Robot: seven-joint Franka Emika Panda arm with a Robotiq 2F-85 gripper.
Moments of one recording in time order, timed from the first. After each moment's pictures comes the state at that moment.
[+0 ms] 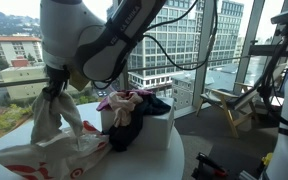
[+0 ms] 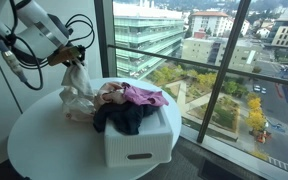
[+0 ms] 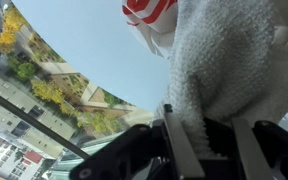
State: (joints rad) arm 0.19 0.21 0.15 -2.05 -0.85 2.83 0.43
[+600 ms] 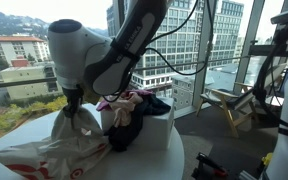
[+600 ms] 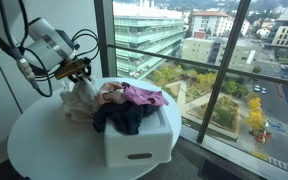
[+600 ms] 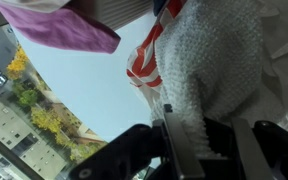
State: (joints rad) arm 0.19 0.27 0.13 -2.08 -0.89 2.71 0.40
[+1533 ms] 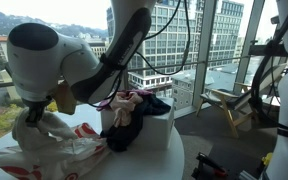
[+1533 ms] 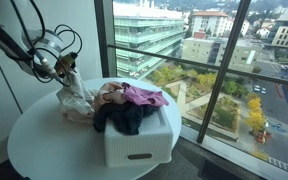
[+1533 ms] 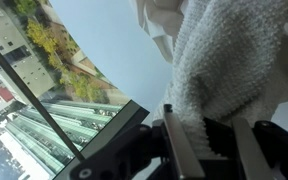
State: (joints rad) arm 0.32 0.39 0.12 -1.91 -1.36 2.83 0.60
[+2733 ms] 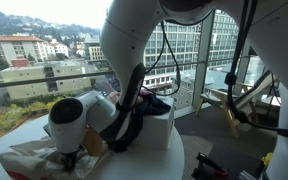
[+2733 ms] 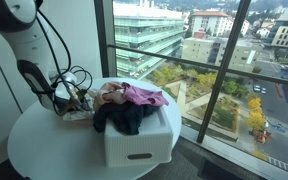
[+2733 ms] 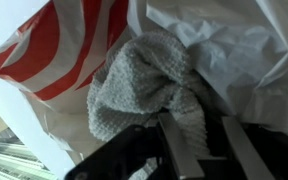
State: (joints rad) arm 0.30 0.68 0.08 -1.92 -1.53 2.84 0.75
